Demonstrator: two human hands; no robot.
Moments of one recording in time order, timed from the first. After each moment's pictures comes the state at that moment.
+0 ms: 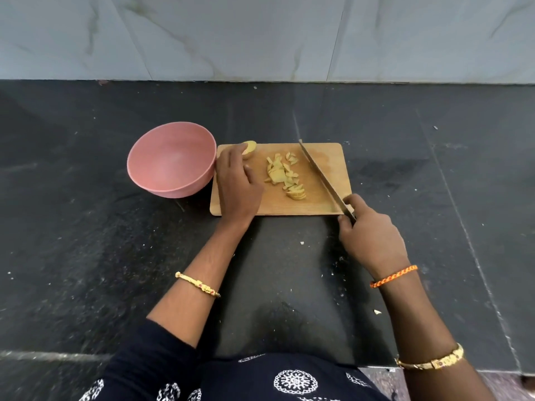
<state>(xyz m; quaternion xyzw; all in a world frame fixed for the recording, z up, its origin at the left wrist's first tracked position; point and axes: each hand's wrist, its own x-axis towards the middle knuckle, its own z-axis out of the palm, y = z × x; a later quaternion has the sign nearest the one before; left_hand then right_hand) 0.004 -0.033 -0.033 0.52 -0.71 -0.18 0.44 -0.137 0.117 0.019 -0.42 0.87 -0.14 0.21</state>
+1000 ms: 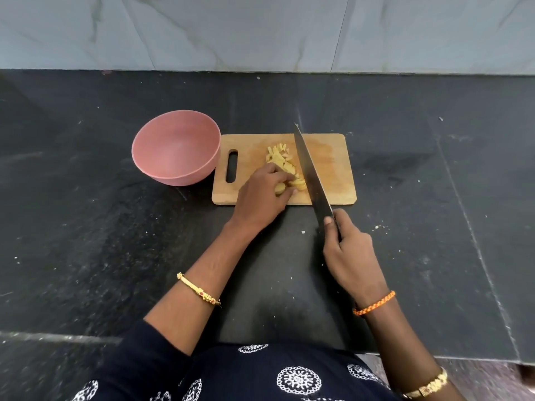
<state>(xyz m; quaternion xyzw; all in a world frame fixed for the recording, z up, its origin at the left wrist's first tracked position) 0.002 0.002 -0.027 0.42 -0.84 -0.26 0.24 -0.101 0.146 -0.006 -0.42 0.80 -0.34 0.27</state>
